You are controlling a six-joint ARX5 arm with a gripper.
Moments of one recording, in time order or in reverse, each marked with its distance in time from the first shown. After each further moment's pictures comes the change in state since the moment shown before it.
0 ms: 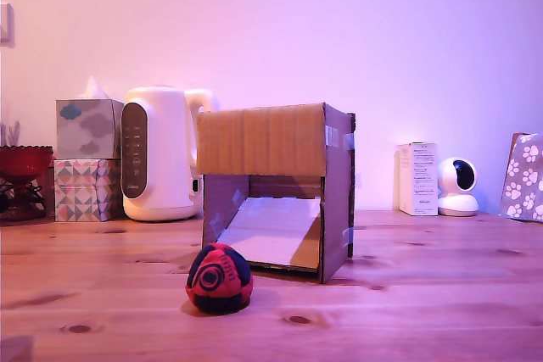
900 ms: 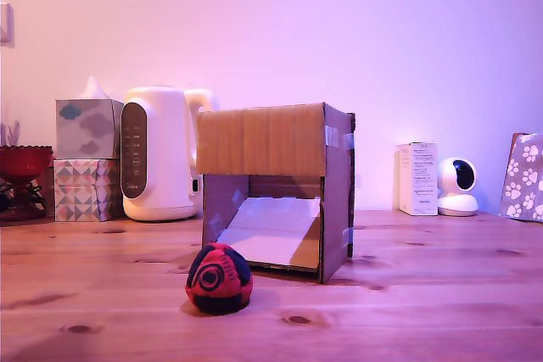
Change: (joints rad) arm 0.002 0.000 0.000 0.221 0.038 -0.182
